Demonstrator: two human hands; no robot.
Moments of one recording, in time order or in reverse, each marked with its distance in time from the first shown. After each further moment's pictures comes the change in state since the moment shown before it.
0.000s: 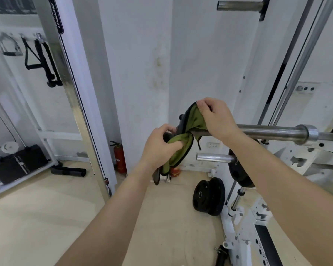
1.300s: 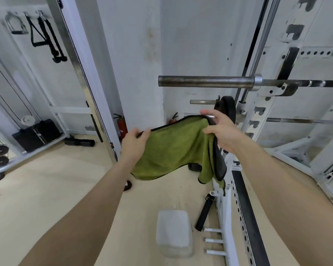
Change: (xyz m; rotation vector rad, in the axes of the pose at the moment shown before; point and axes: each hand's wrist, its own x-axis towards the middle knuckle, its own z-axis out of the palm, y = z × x) left_hand -0.228 0.000 0.033 0.147 0.203 -0.301; right_hand -0.255 0.037 -0.116 0.645 -0.249 0.550
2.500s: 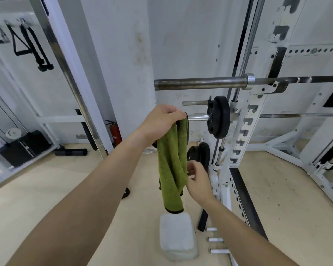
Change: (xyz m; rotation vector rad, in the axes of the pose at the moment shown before) left_hand -0.008 0.127 -0.025 -0.066 -0.580 0.229; right_hand -0.056 0.139 0.098 -0.352 0.273 -0.150
